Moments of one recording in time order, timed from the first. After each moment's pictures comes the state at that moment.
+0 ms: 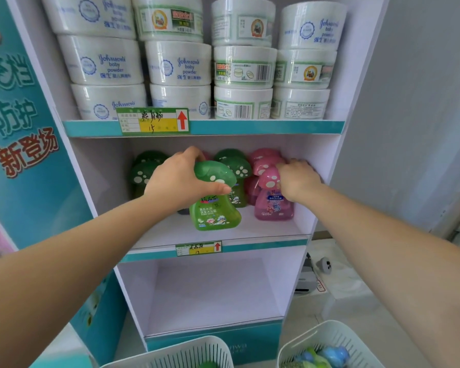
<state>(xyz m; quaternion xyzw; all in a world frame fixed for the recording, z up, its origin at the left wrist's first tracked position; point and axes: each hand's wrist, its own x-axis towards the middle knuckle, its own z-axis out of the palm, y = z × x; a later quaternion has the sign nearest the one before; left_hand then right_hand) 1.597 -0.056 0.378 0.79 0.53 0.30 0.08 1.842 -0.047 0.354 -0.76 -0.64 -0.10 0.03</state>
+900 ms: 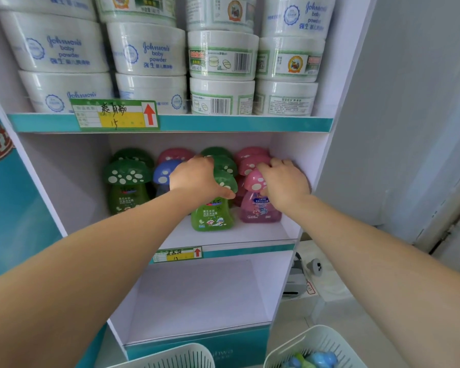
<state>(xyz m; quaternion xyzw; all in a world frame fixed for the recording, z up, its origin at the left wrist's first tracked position) 1.672 -0.006 0.351 0.80 0.57 0.18 -0.02 1.851 -0.047 0.338 -0.71 -0.68 -0.17 0.08</state>
